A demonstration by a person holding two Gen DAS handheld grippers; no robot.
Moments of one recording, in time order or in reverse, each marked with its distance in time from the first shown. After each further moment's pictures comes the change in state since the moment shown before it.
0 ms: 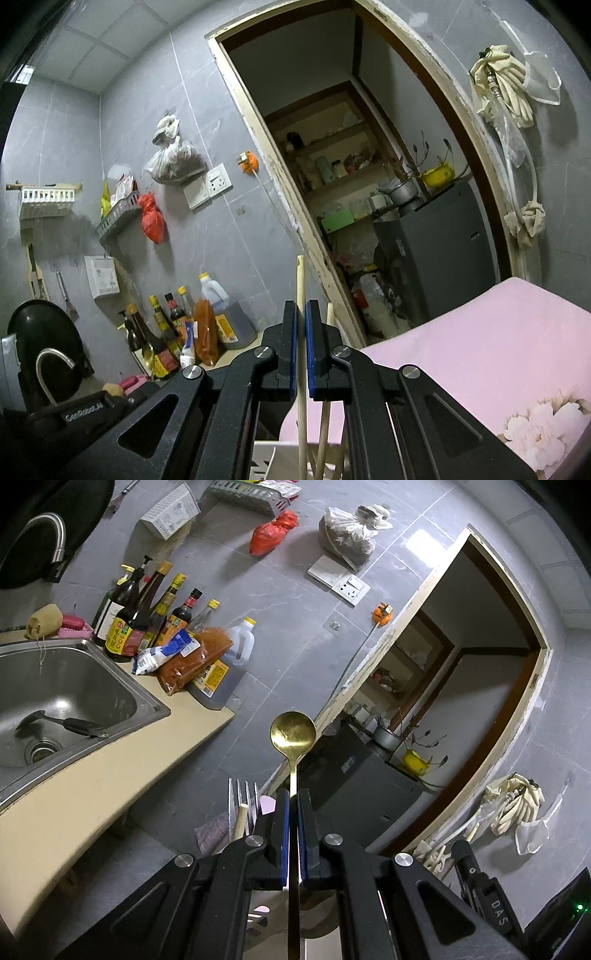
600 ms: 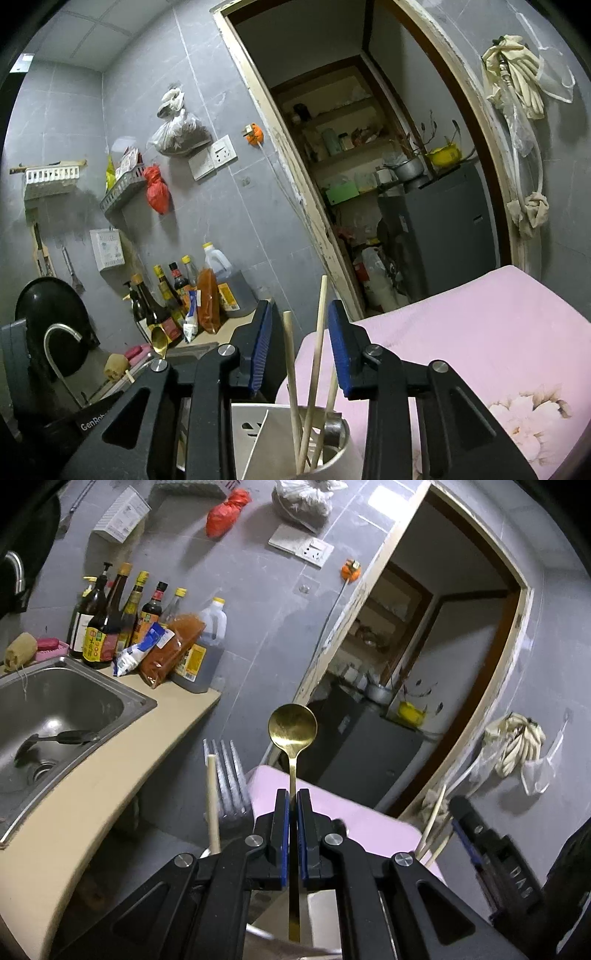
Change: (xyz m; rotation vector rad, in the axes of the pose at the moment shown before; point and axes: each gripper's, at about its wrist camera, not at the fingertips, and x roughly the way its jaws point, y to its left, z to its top) left arm -0.002 -0.013 -0.011 0.183 0.133 -0.002; right arm -0.012 -0.005 0.004 -0.038 0.132 0.017
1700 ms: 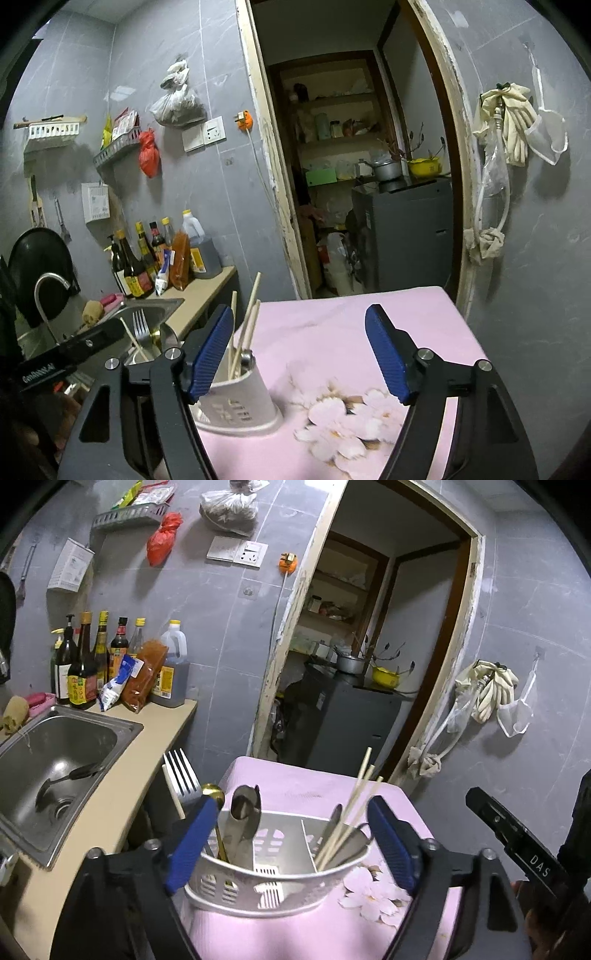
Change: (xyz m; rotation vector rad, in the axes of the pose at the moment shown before) left arm -0.076 -0.065 0.002 0.202 0.064 -0.017; right arm -0.108 -0.015 0.052 -0.174 0.124 -0.137
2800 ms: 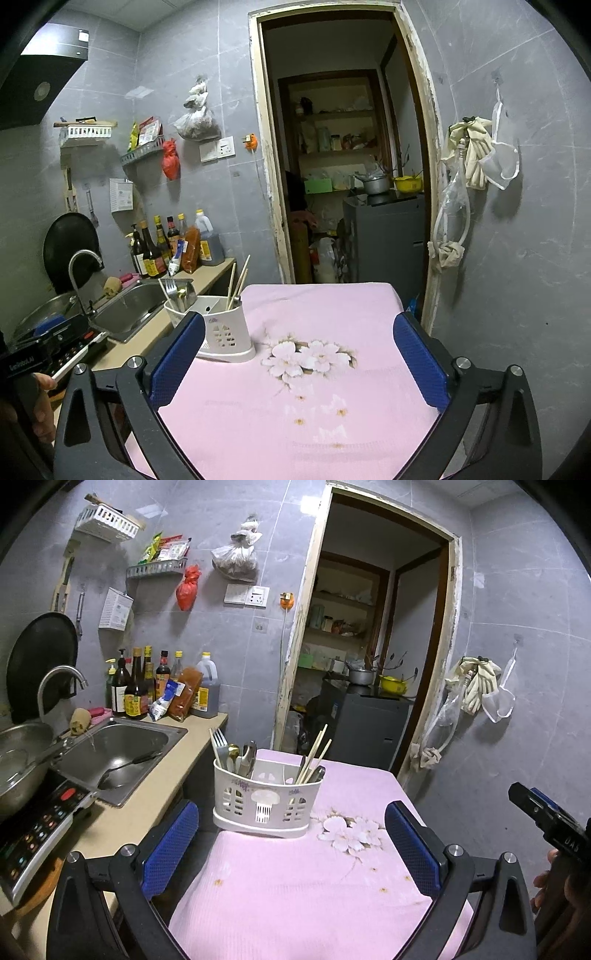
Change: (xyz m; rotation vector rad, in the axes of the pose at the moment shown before) left arm -0.182 -0.085 -0.069 0.050 -0.079 0.146; right arm -0.200 -0.067 -0.006 -0.072 -0.014 0.004
